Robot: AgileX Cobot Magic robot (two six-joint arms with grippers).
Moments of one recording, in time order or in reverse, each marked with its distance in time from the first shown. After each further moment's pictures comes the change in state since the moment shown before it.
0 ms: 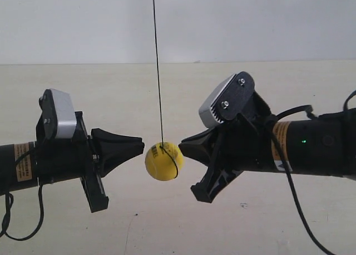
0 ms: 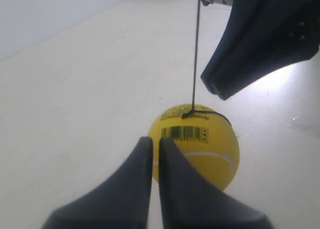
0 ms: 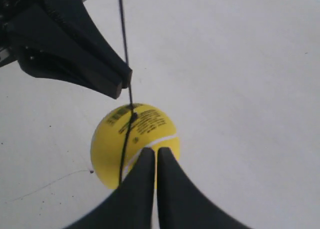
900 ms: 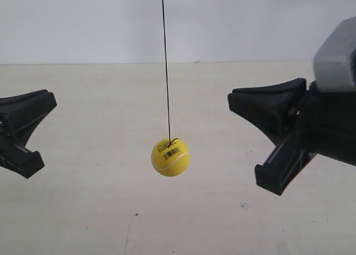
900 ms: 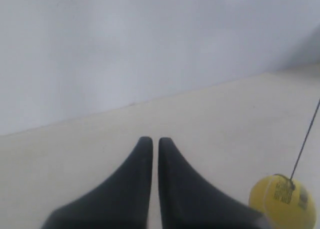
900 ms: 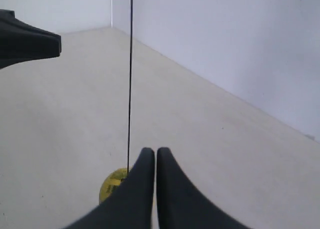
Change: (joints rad) left arm 0.000 -0.674 0.284 -0.546 0.271 -0.071; right arm 0.000 -0.572 0.151 0.085 0.144 0.040
